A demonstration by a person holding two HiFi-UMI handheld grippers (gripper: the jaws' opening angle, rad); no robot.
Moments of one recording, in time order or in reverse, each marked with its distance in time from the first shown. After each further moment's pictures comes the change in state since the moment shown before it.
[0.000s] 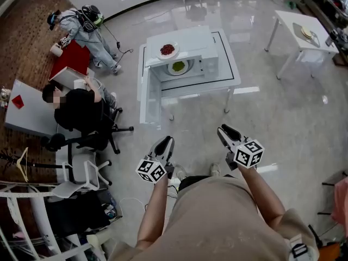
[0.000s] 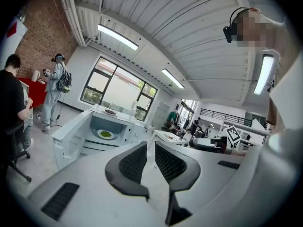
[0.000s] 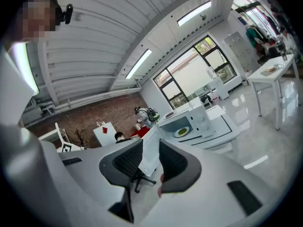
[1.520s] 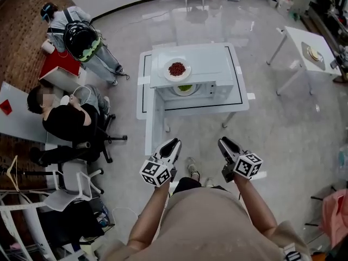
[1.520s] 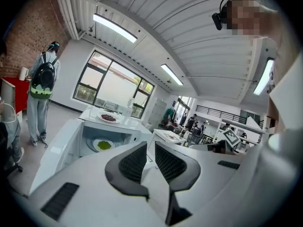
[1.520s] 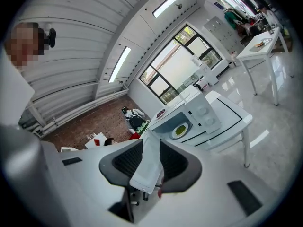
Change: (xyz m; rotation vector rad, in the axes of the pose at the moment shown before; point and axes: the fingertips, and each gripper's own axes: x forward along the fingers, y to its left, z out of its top) left arm 0.123 0.094 0.071 0.021 0.052 -0.065; right arm 0.140 -0.054 0.036 0.224 0.016 -0.064
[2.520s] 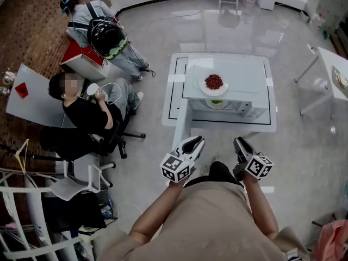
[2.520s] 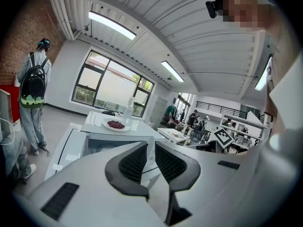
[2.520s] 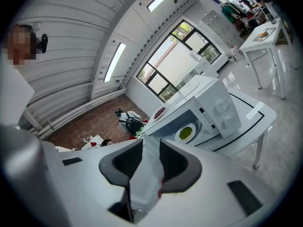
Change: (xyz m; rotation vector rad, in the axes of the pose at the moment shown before) left arm 0.044 0.075 0.041 0.034 0.036 0.005; right arm 0.128 -0.017 0.023 0.044 0.021 -0.003
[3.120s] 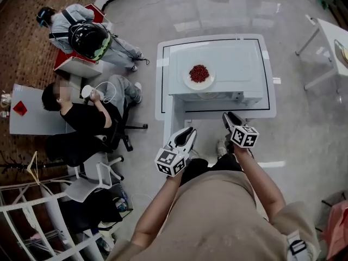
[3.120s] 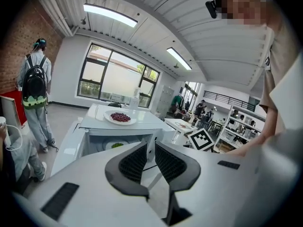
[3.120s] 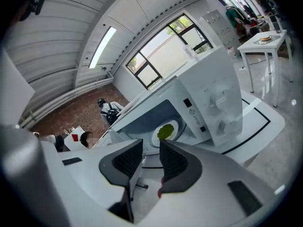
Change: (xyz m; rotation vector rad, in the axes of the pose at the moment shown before) left arm 0.054 0.027 -0.006 0.016 0.127 0.096; right arm 0.105 -0.107 0.003 -0.050 0.094 -0.160
